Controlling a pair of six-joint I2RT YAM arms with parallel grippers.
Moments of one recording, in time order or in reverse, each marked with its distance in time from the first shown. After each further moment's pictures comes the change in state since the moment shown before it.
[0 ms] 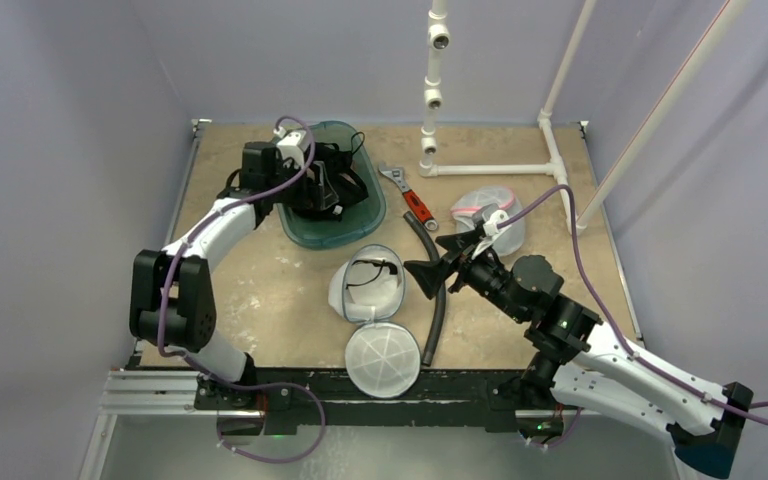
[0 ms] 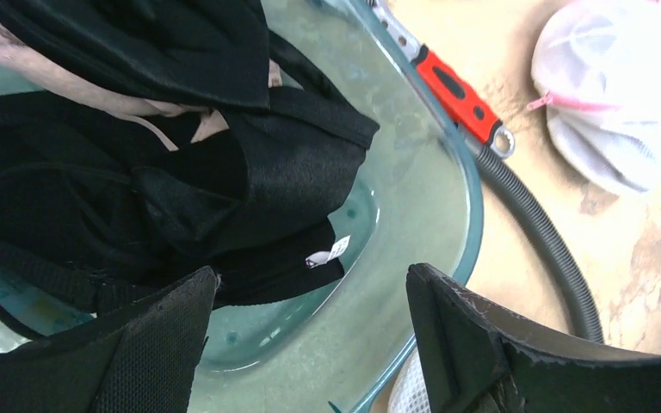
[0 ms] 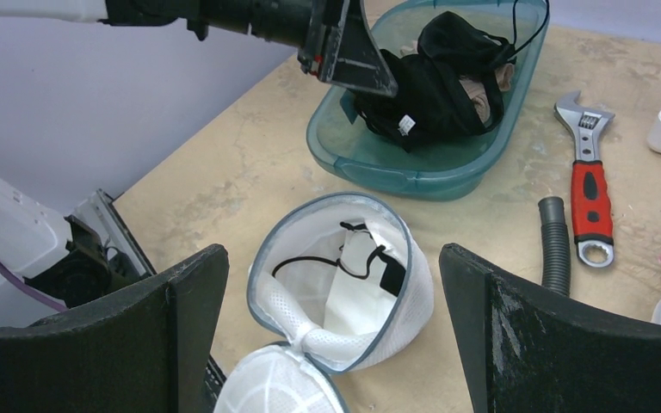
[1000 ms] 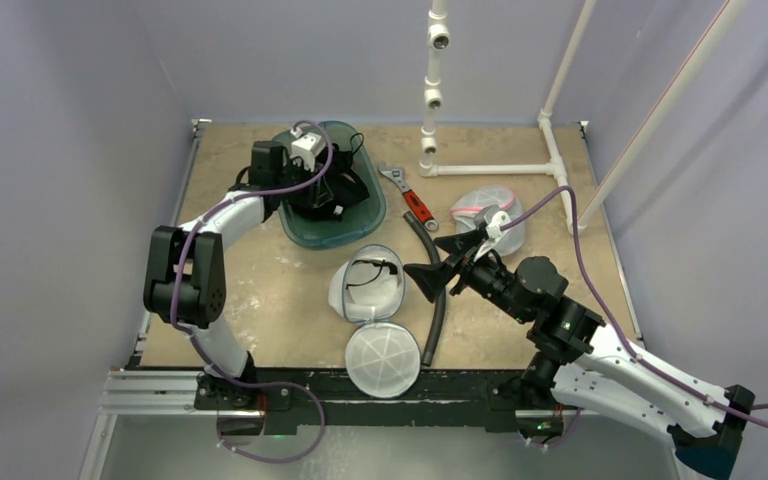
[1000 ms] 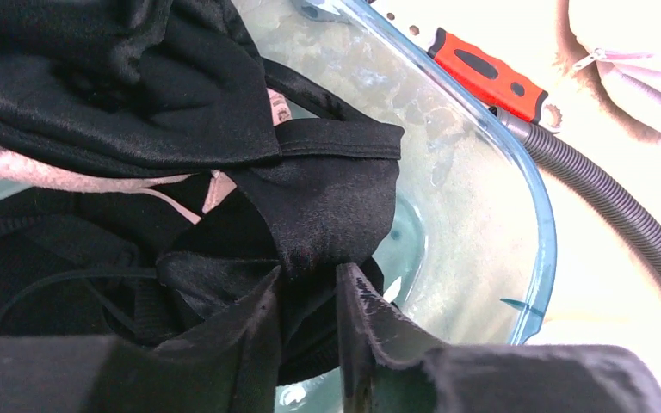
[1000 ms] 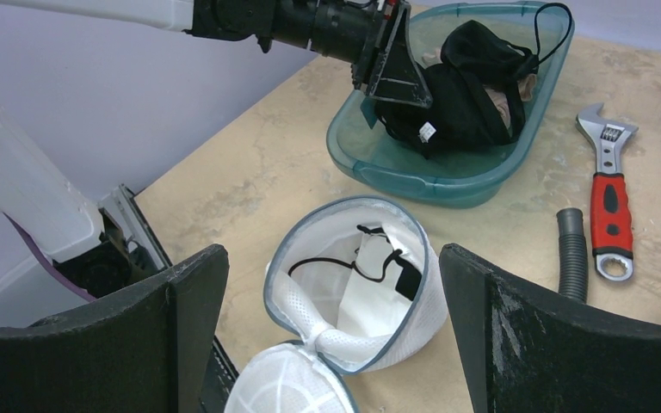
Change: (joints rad) left arm 0.003 0.164 0.029 0.109 0.082 0.235; right arm 0.000 -0.019 0.000 0.007 -0.048 0.000
